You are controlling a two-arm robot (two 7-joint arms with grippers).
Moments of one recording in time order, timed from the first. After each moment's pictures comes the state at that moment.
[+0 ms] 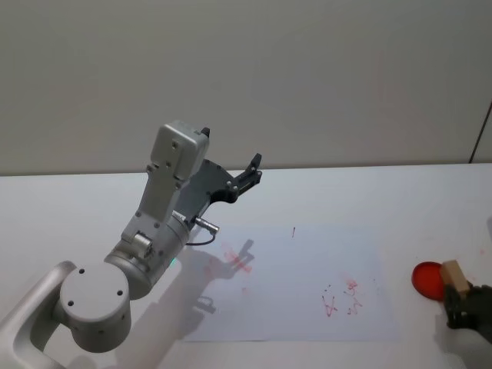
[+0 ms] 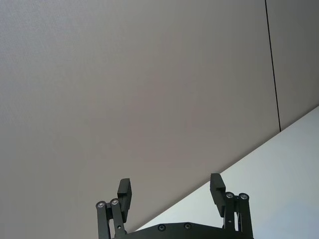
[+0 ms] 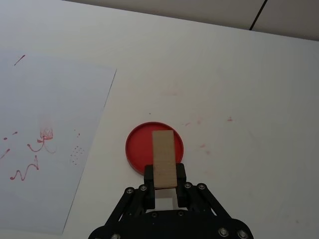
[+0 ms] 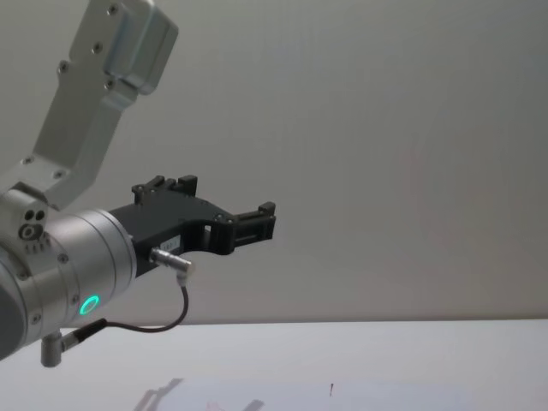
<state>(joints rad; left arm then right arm) -0.24 0.38 0.45 -1.63 -0.20 0.01 -0.01 -0.21 0.27 -0.11 -1.96 0.14 0.69 -0.02</state>
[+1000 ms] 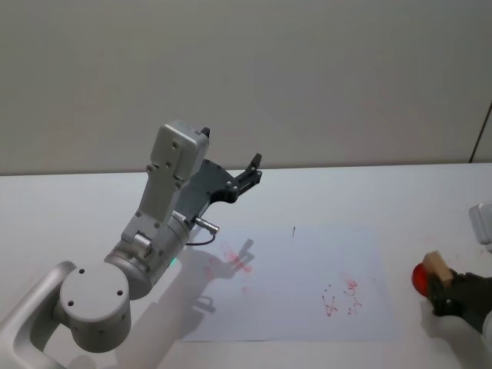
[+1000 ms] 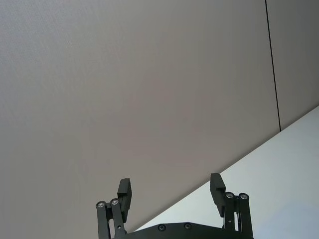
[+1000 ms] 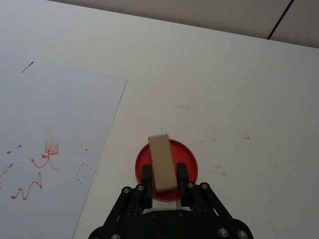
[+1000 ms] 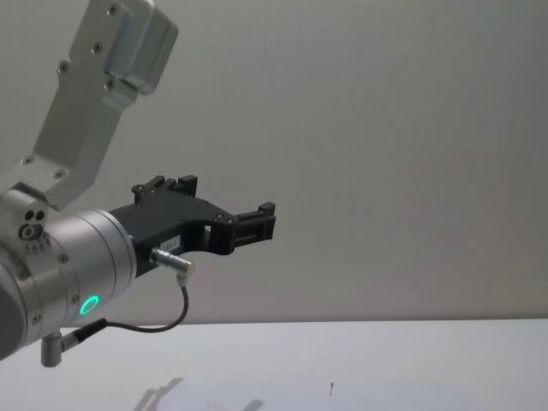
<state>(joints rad) -0.24 0.38 0.45 -1.63 -0.20 0.01 -0.01 -0.13 0.25 -0.12 -1.87 0.08 0.67 0.06</state>
